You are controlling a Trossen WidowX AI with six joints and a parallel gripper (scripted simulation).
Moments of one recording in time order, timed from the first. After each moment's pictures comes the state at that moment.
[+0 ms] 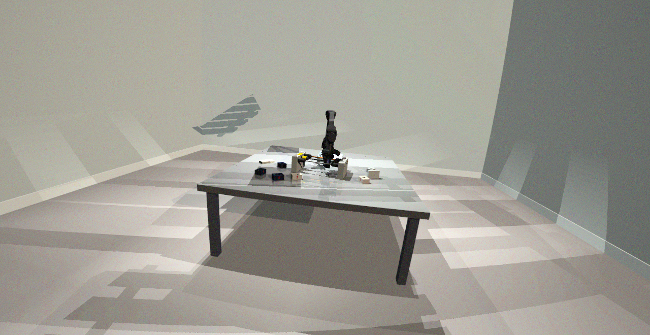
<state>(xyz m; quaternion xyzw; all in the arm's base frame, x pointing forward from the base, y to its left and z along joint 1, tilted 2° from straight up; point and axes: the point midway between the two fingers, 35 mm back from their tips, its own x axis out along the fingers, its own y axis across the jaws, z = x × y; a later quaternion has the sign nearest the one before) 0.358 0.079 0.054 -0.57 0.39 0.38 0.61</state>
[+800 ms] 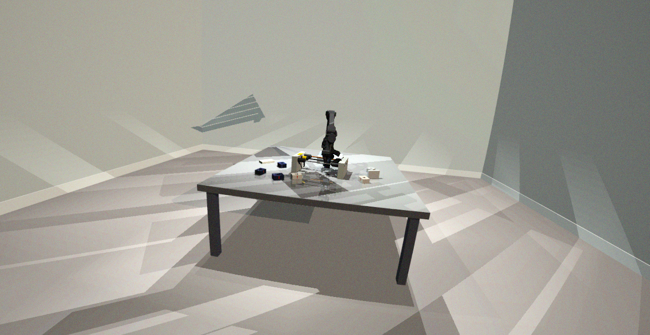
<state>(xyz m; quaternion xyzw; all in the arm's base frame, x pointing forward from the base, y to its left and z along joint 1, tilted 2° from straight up) 0.357 0.079 0.053 -0.57 0.39 0.38 0.61</state>
